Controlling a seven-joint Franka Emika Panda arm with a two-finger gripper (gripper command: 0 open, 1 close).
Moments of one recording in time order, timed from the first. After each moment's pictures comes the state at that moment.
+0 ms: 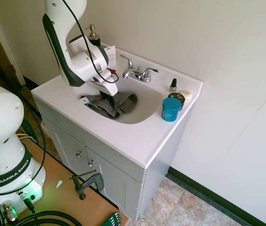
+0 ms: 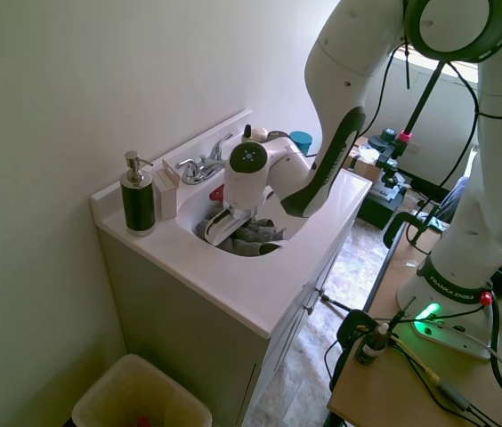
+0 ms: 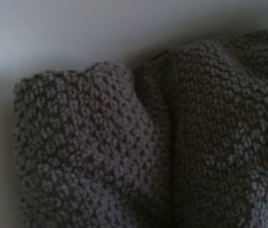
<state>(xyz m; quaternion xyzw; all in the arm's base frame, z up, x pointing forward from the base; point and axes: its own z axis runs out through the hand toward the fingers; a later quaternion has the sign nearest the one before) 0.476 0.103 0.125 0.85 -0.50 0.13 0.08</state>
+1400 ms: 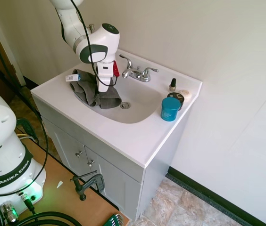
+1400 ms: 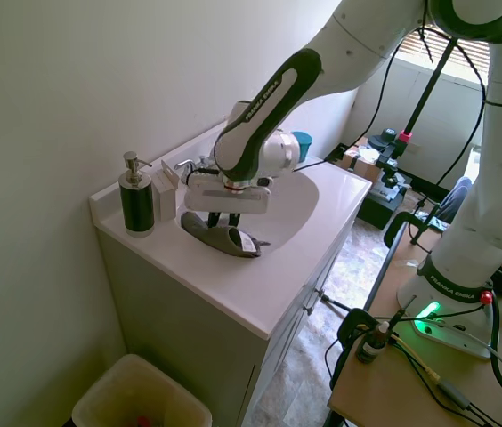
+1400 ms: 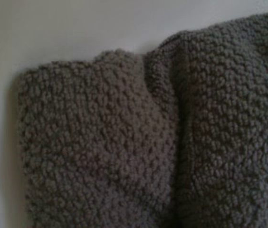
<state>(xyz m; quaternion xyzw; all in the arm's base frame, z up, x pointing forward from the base) 0.500 0.088 0.166 0.72 -0.67 -0.11 -0.12</state>
